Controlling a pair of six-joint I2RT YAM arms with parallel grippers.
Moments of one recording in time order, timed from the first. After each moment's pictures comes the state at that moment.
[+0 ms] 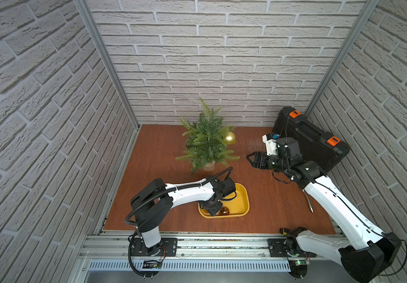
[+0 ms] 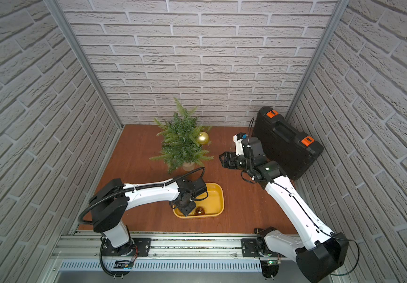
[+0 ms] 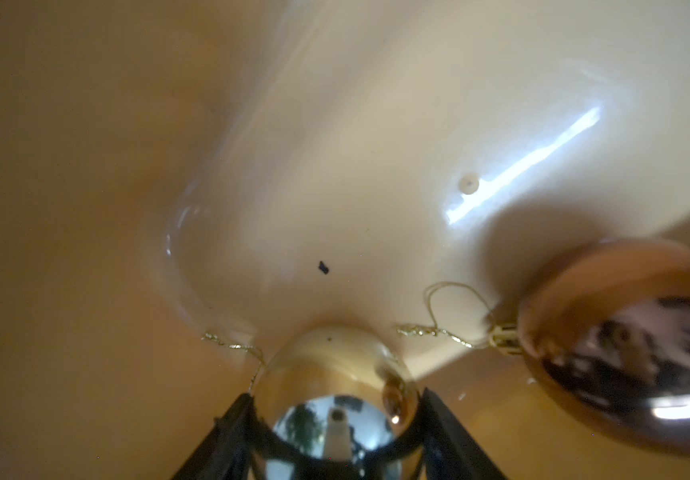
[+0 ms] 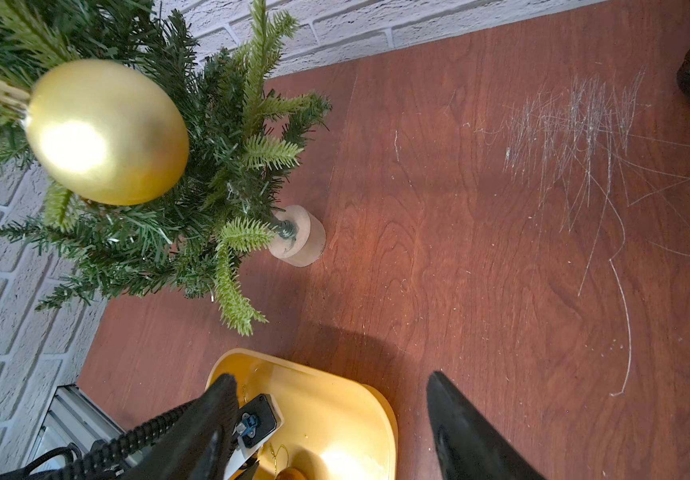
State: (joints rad) left arm -1.06 1.74 1.14 -0.99 -0.13 -0.31; right arm 0.34 1.14 1.14 -0.67 -0.16 0.46
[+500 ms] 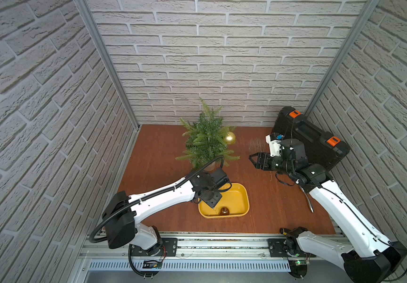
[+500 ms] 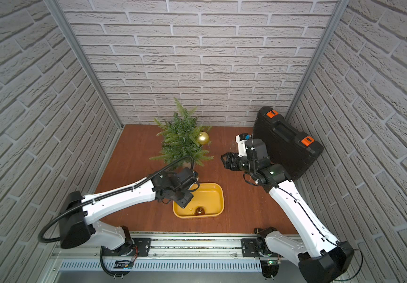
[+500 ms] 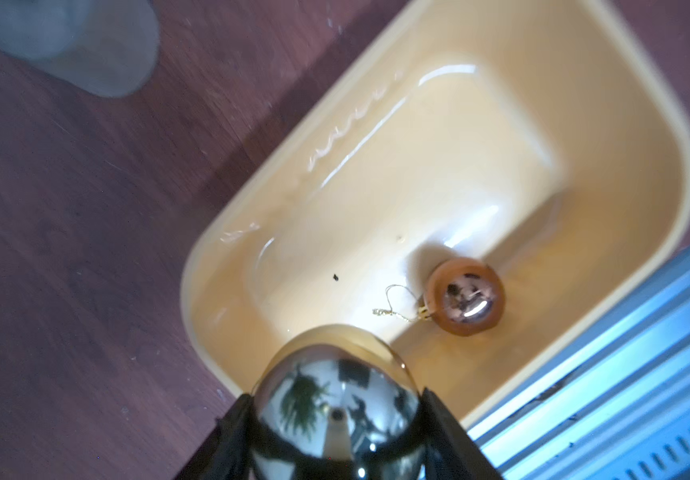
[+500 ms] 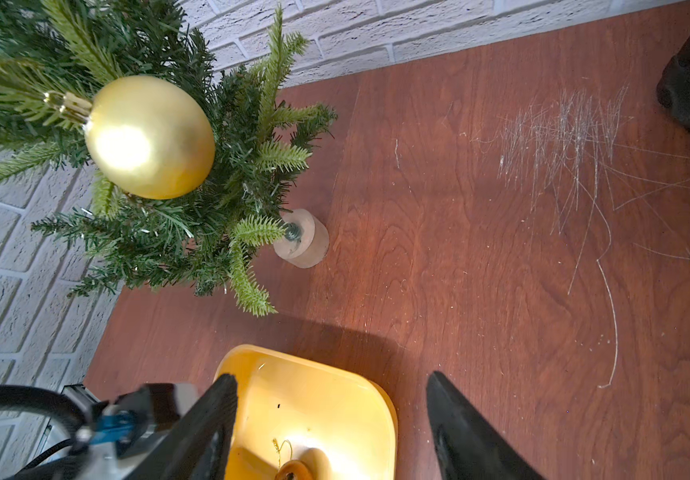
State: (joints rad) left arm -1.01 1.40 1.16 -0.96 -0.12 -0.31; right arm 0.34 1.08 1.14 -0.70 -0.16 0.46
